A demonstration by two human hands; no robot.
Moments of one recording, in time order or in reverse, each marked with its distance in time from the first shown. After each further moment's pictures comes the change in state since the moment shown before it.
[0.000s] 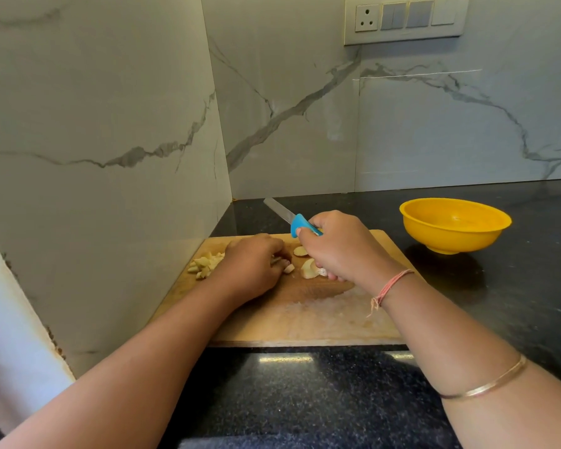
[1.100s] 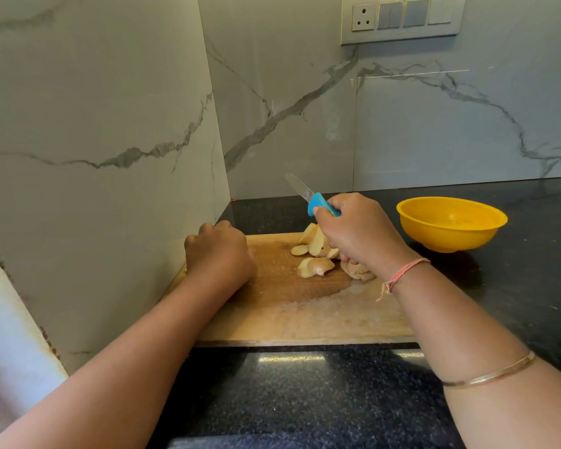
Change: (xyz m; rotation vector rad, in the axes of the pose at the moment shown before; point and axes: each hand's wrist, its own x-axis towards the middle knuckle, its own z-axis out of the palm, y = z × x) left_hand -0.001 -0.012 -0.013 0.349 0.110 -0.343; right_hand 0.012 0.013 -0.016 -0.006 0.187 -0.022
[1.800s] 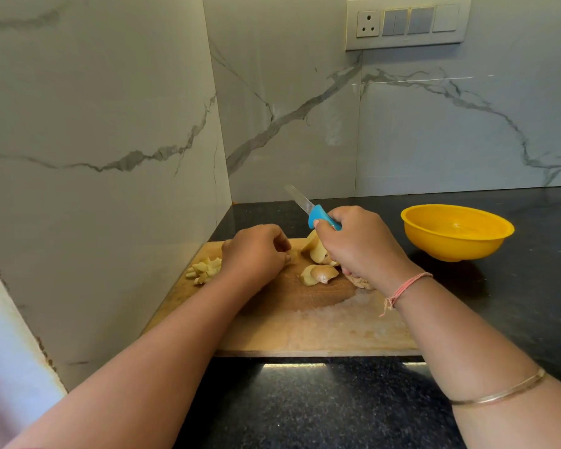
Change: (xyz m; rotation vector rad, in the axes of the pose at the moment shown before) left_hand 0.018 0.031 0.009 -0.518 -0.119 0.072; right_hand 0.000 0.003 0.008 -0.014 -0.027 -0.001
